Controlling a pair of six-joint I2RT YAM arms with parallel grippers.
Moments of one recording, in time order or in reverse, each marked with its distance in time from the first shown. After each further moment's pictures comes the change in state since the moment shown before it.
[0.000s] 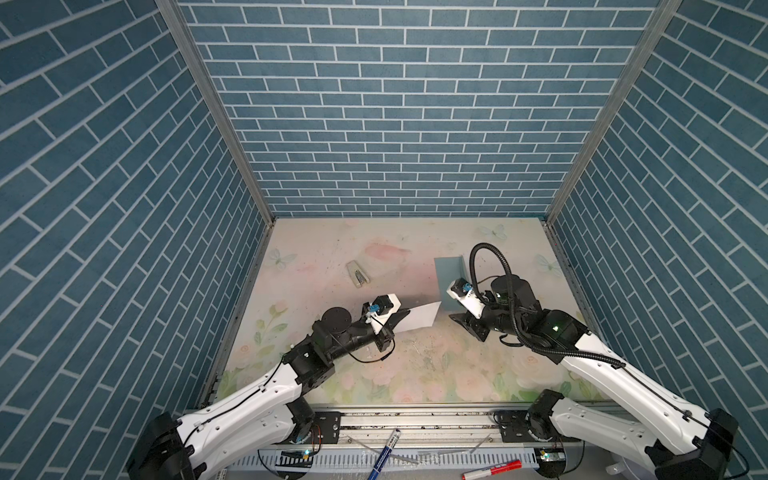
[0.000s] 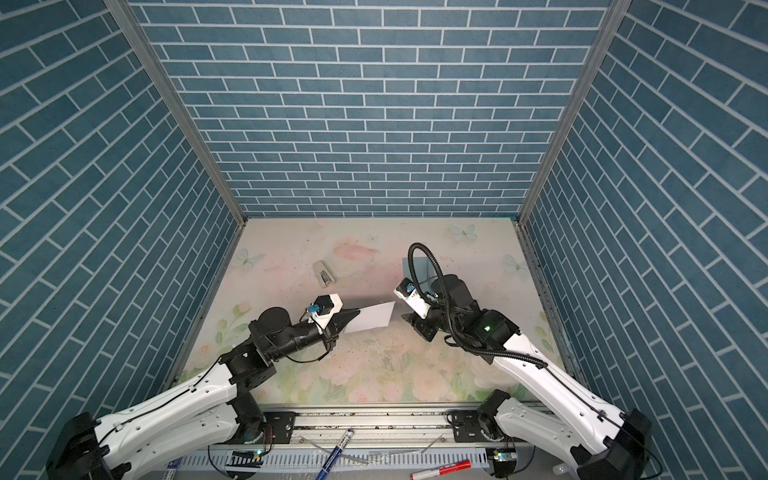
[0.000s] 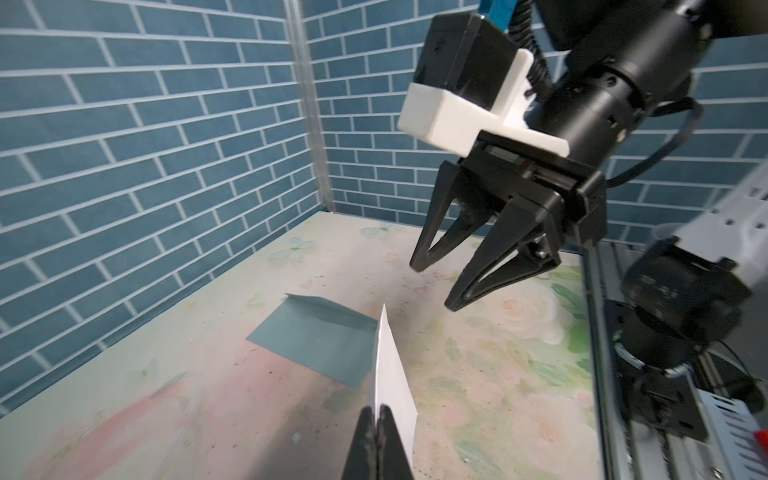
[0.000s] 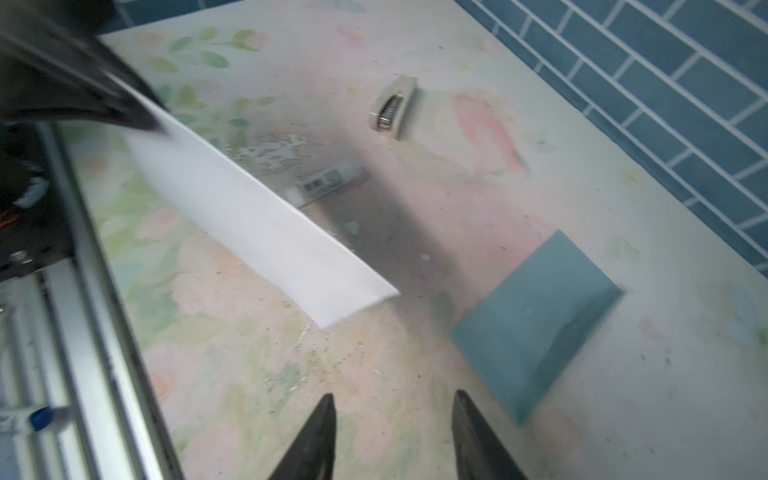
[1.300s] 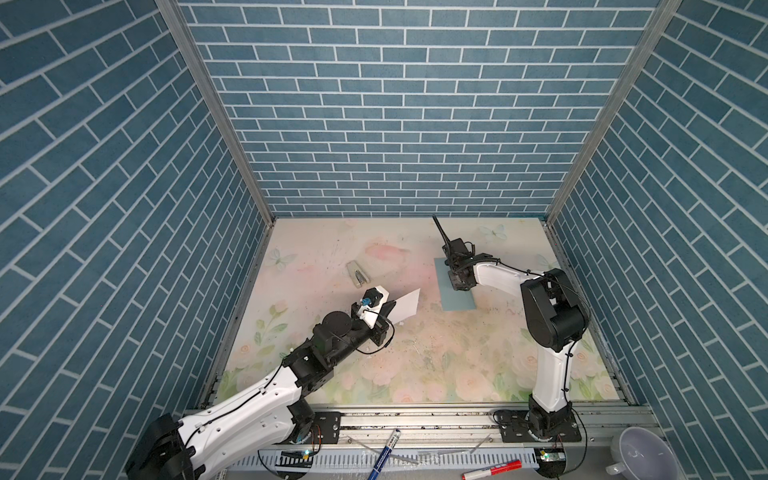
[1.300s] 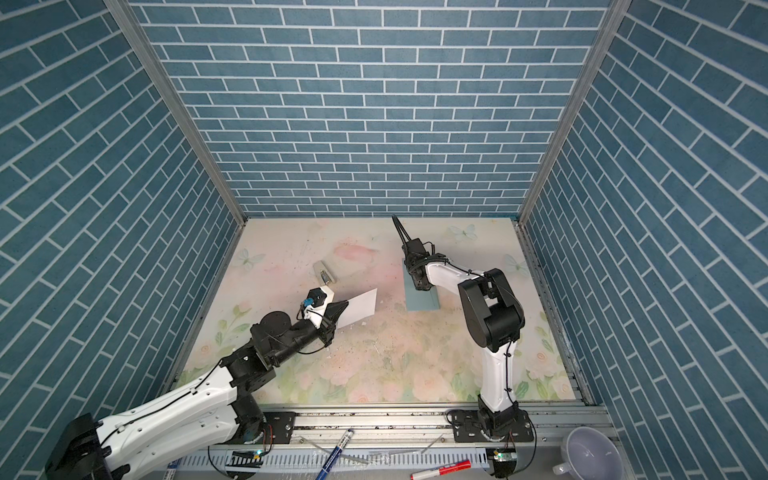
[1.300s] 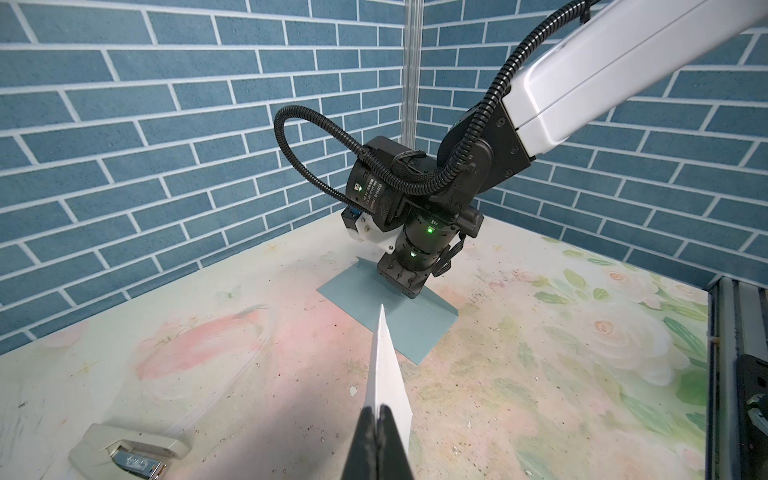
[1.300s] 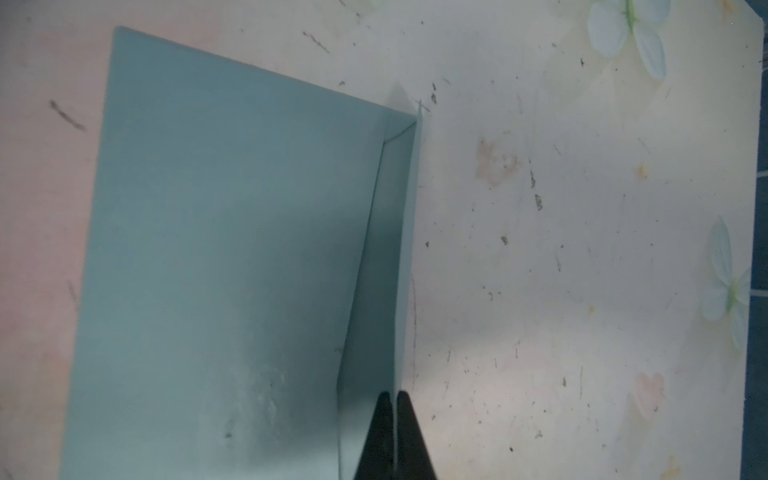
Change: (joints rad) left arm 0.000 -0.014 -0.050 0.007 -0.220 -0.090; right arm -0.213 1.022 0.469 0.070 0.528 0.325
